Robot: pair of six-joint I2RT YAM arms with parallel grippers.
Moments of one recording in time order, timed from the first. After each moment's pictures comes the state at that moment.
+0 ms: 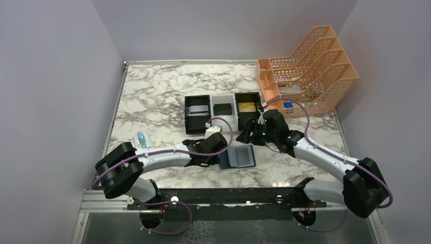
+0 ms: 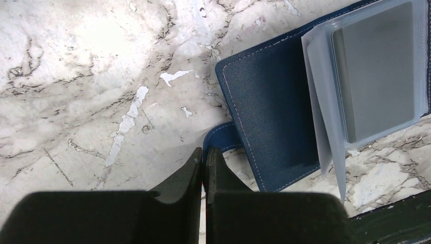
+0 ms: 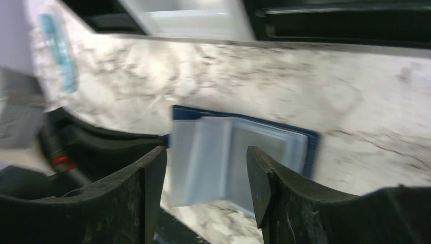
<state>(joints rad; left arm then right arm) -1.04 1.43 0.72 -0.34 -0.25 -0.77 0.60 1.20 0.63 -0.09 -0.25 0.70</state>
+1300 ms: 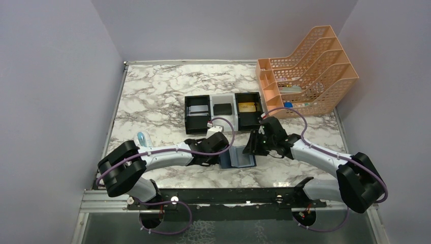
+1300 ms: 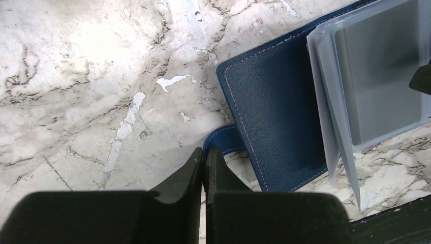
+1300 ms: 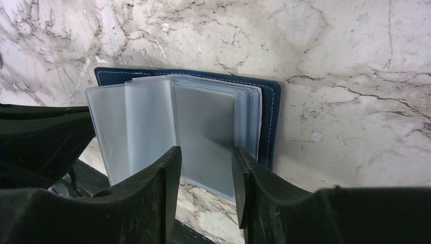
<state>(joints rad) -1.04 1.46 0.74 -0.34 -0.25 -0.75 0.59 1.25 0.55 -0.22 -0.22 0.69</state>
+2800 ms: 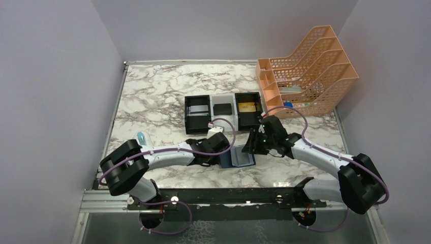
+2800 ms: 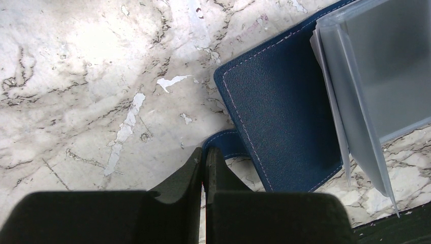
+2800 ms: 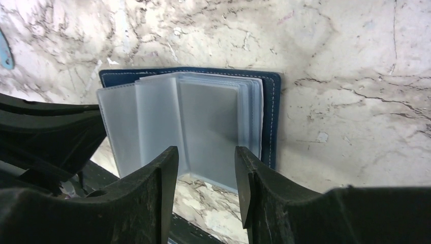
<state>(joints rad) -1.04 1.48 0.74 -0.34 -0.25 -0.74 0.59 1.24 0.57 -0.23 -0.22 0.70</state>
